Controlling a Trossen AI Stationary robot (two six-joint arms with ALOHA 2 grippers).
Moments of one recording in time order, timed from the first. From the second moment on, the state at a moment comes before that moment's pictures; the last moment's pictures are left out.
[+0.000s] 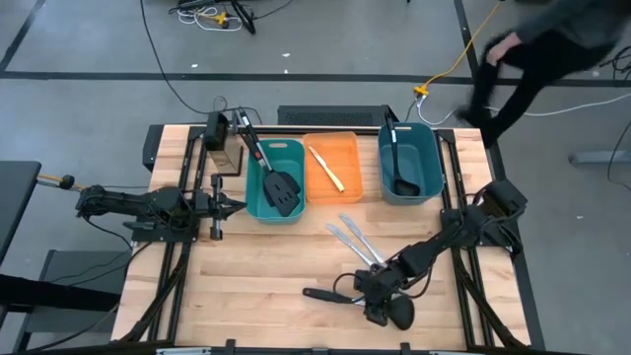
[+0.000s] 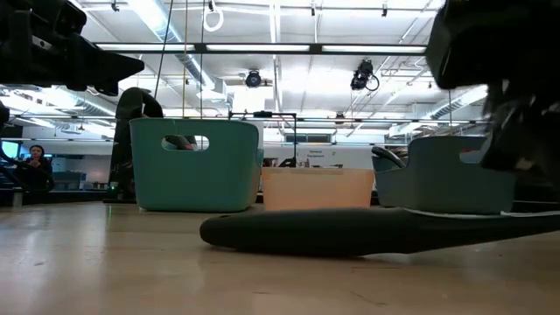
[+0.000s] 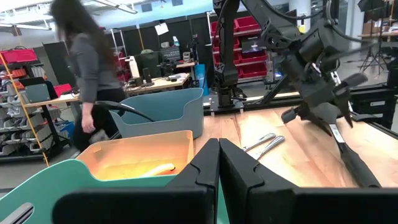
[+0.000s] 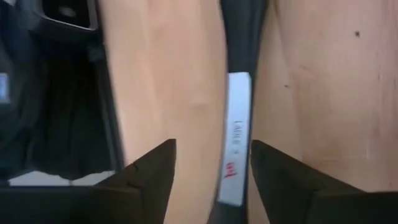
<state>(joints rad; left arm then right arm) -0.14 0.01 0.01 0.07 -0.25 0.15 0.58 1.75 0.92 -0.15 -0.18 0.90</state>
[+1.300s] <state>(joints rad) -0.14 0.01 0.01 0.07 -0.25 0.15 0.22 1.71 0.92 -0.30 0.34 0.54</state>
